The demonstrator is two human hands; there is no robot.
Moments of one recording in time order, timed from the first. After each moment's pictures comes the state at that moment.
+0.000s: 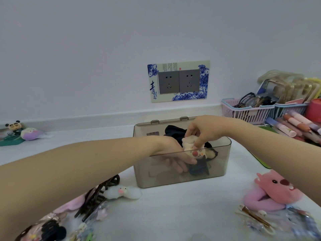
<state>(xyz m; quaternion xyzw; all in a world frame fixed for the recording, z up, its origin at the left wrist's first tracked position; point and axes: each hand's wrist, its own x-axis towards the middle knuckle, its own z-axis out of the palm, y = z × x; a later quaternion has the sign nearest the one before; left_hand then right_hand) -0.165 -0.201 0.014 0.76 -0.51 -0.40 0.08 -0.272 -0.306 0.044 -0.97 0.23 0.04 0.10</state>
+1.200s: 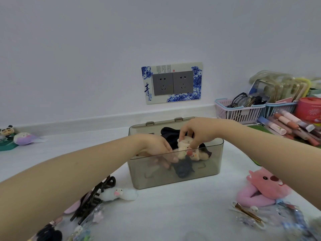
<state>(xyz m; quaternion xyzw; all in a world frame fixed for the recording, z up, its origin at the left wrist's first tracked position) -0.138 -0.197 0.012 0.75 -0.52 -0.38 0.10 -0.274 -0.306 0.040 -0.98 0.20 0.04 0.08</state>
